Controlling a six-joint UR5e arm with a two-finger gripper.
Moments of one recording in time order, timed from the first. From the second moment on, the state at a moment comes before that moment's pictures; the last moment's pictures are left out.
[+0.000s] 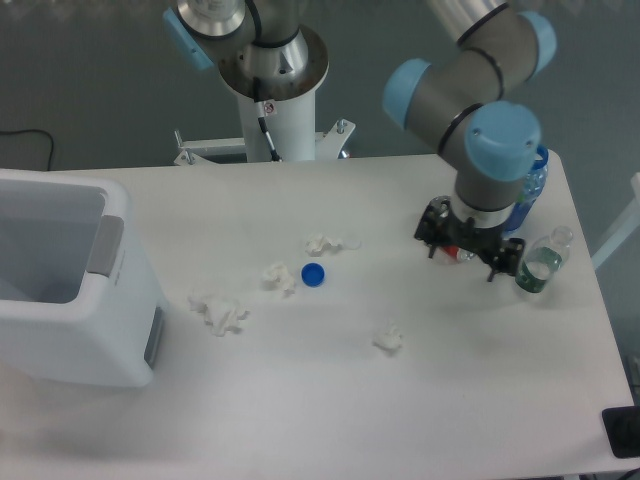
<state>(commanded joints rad) 2.66 -1.95 -1.67 -1.08 1.57 1.15</state>
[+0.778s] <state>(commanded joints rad) 2.56 -2.12 -1.59 -1.01 1.56 1.08</state>
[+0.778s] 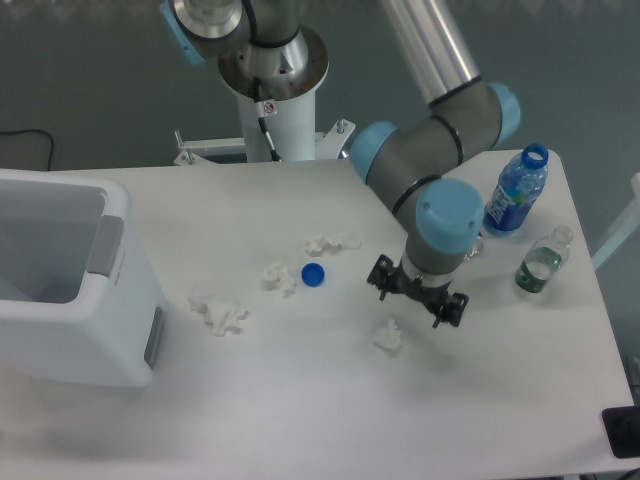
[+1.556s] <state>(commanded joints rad) 2.54 -2.15 -1.59 -1.01 1.56 1.04</state>
